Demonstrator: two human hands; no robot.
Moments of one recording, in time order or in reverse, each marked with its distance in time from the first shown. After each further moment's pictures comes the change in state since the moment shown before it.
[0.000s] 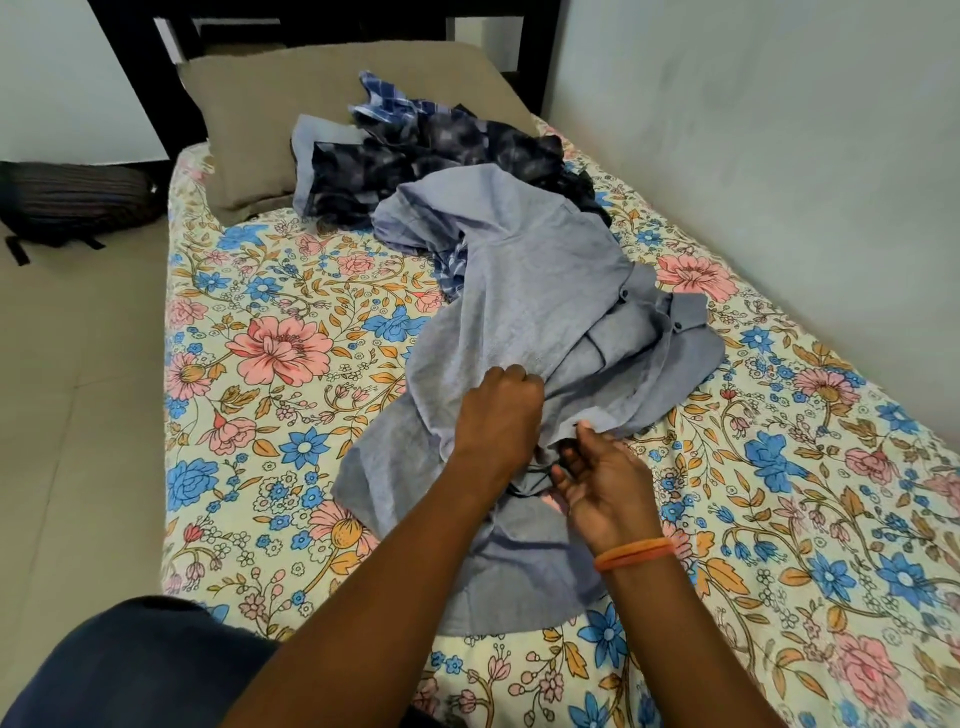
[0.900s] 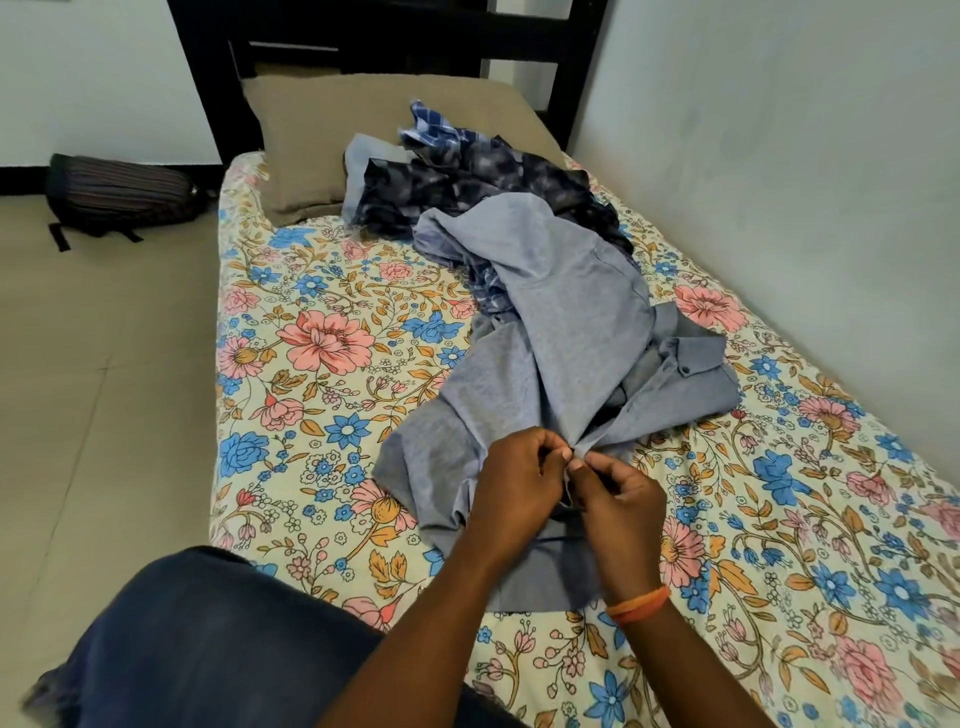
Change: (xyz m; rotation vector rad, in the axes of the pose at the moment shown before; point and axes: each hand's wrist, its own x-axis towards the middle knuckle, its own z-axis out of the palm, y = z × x) left_hand -0.083 0.007 -0.013 -0.906 0.044 -0.374; right_hand -0.043 0.034 -0.018 -0.636 -0.018 -0.672
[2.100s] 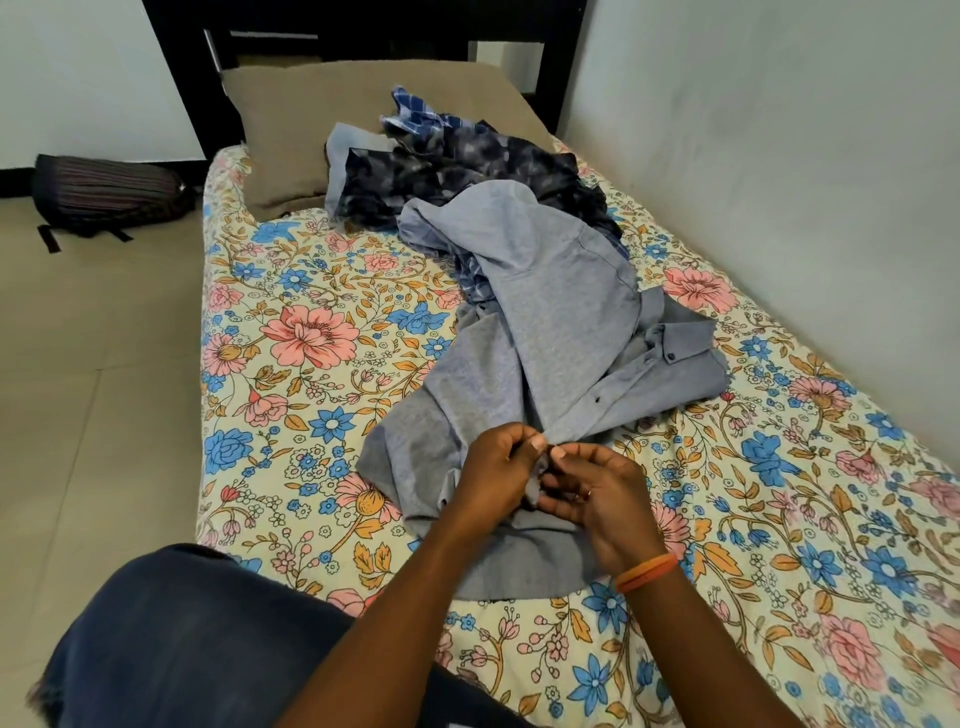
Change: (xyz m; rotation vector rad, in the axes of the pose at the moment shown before) left_hand 0.004 -0.003 -0.002 -0.083 -0.116 -0.123; right_hand 0.015 -0.008 -0.016 0.317 -0.289 0.499
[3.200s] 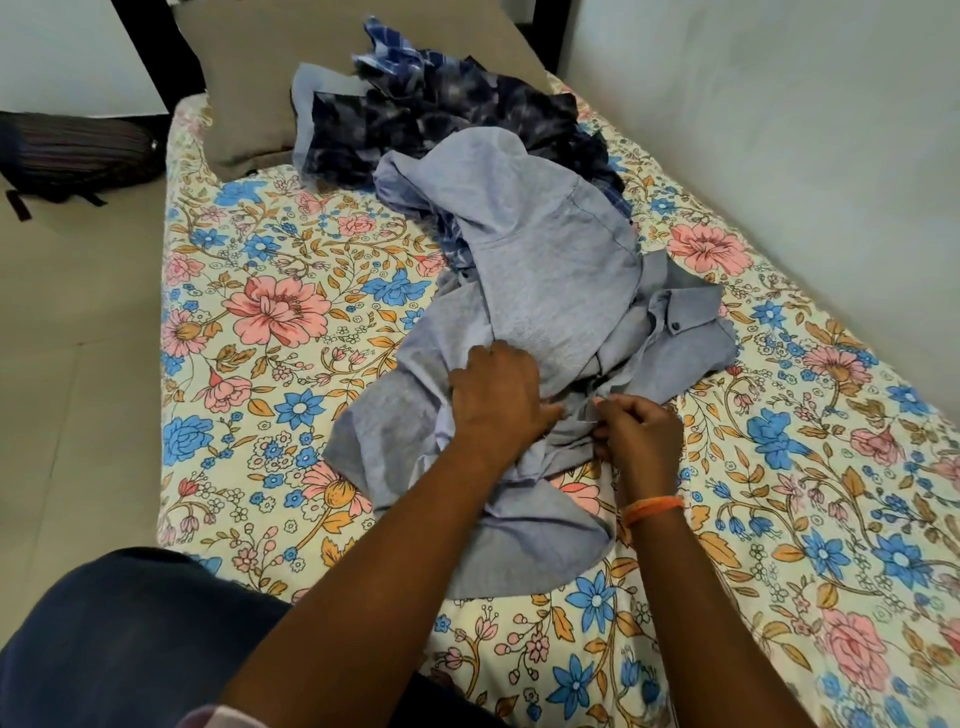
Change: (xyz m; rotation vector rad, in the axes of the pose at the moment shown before) left_hand 0.071 0.025 0.024 1.153 0.025 0.066; right_hand 0.078 -0.007 -0.040 -0.333 0.389 -0.284
